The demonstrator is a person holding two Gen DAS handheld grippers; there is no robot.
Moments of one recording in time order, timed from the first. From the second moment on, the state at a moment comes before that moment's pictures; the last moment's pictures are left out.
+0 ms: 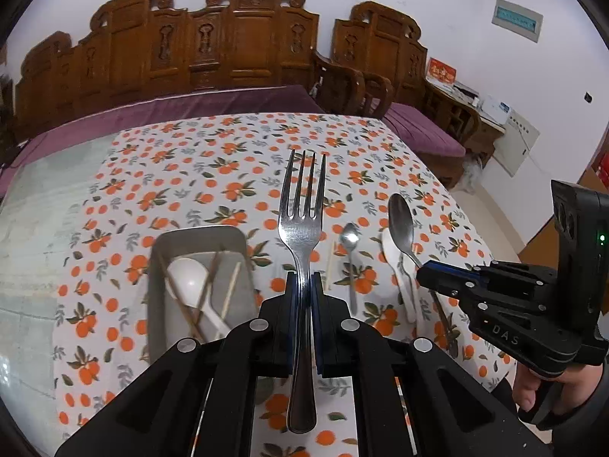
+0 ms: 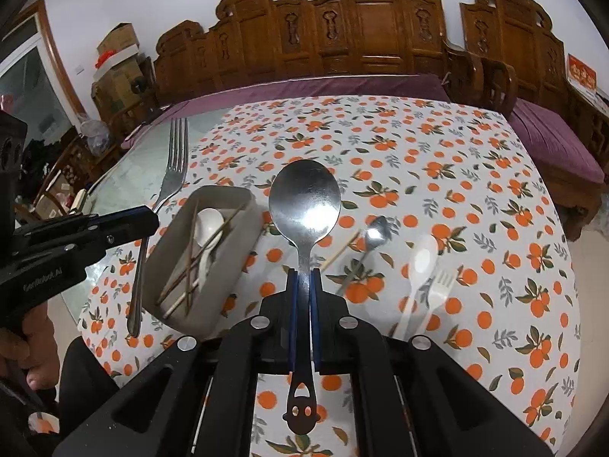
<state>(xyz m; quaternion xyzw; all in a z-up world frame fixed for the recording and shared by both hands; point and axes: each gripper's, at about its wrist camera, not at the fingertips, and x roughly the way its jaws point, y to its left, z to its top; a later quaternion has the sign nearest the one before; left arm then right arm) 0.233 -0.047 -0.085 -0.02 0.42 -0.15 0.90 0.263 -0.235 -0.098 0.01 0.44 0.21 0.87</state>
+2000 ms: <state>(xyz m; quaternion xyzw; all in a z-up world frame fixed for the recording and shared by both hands) 0.218 0.090 -0.105 -0.01 0.42 -0.04 0.91 0.288 -0.096 -0.107 0.00 0.45 0.29 0.84</state>
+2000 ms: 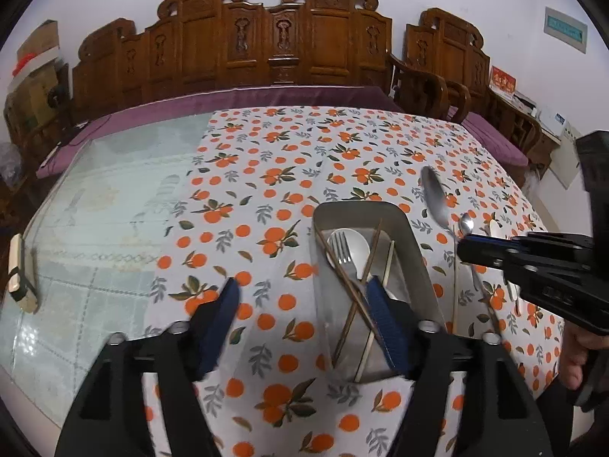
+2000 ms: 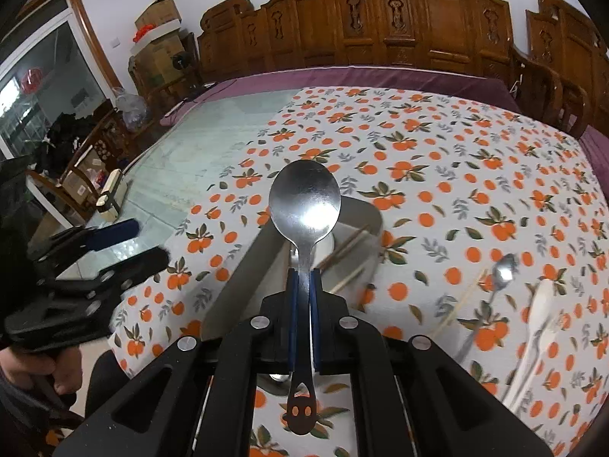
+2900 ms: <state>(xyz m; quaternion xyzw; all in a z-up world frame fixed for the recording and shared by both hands) 0.195 0.129 -0.108 -0.02 0.42 -0.01 0.91 0.325 -0.034 -0.185 -0.01 0.53 0.28 0.80</state>
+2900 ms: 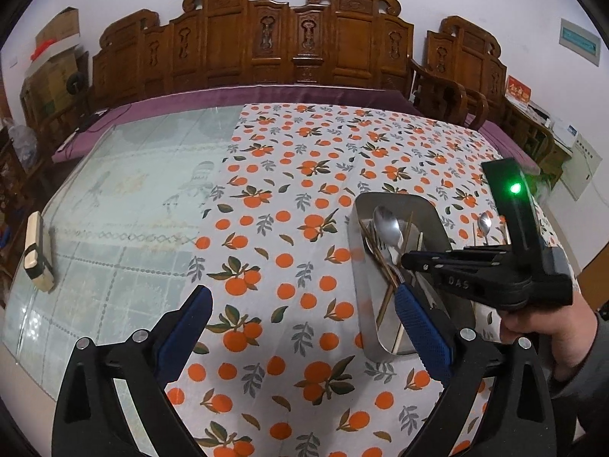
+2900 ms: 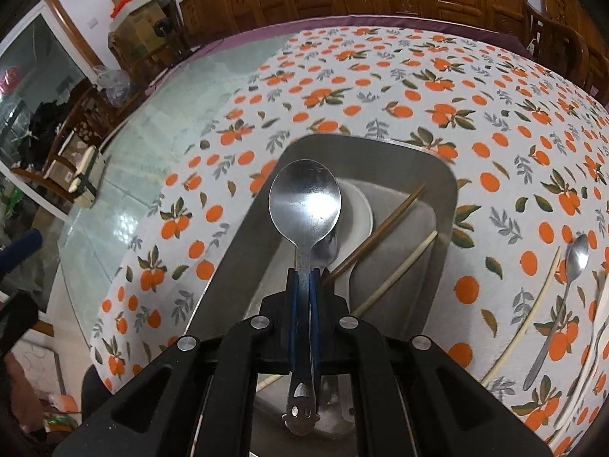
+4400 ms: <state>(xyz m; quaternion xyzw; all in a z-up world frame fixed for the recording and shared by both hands) 0.228 -0.016 -0.117 0.00 0.42 -0.10 0.90 0.264 -0.285 -0.115 0.01 0.43 0.17 0.89</state>
